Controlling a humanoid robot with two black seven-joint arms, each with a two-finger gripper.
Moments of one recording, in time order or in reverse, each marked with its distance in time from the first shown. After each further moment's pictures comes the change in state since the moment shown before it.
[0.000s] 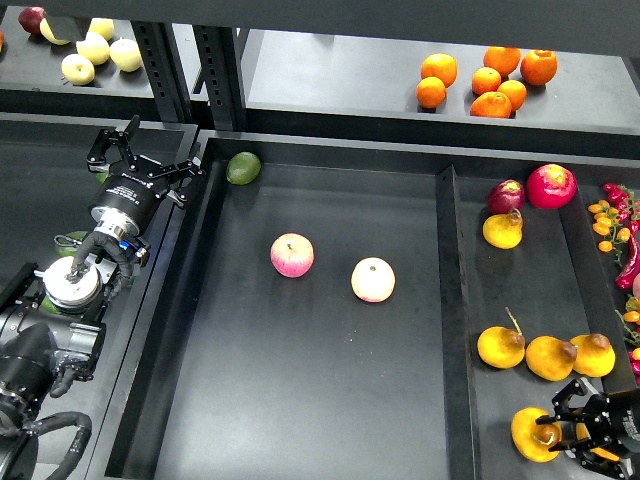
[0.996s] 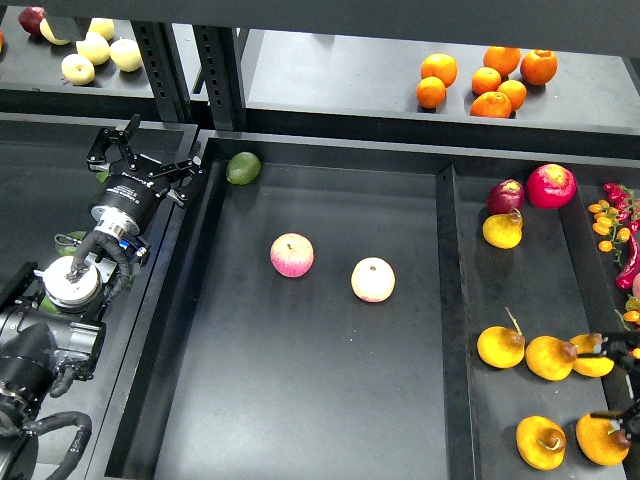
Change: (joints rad) left arm 0.000 0.000 -0.003 -0.009 -0.002 0.000 0.005; right arm 0.013 -0.199 0.190 0.124 0.231 0.000 0.000
